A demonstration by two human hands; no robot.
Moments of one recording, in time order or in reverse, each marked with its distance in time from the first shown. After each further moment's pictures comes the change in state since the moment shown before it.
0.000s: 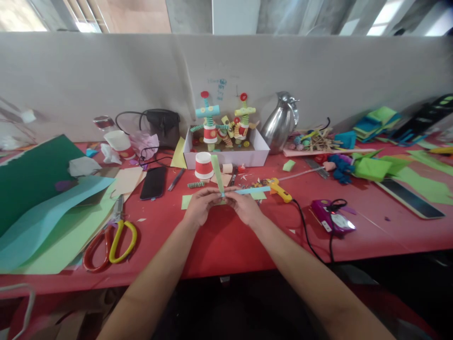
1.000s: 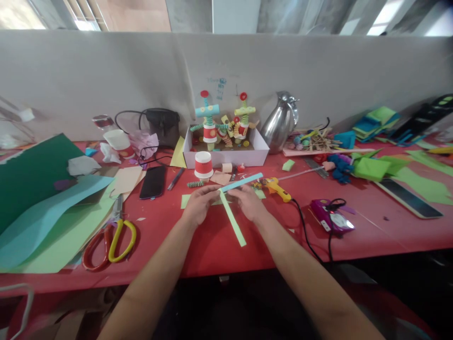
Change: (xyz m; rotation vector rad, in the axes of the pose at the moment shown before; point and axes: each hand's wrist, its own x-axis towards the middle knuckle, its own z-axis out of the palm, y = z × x) left_hand -0.001 0.006 0.000 0.048 -0.062 0.001; right_hand -0.002 -0.015 -0.007 -0.190 -0.127 -0.062
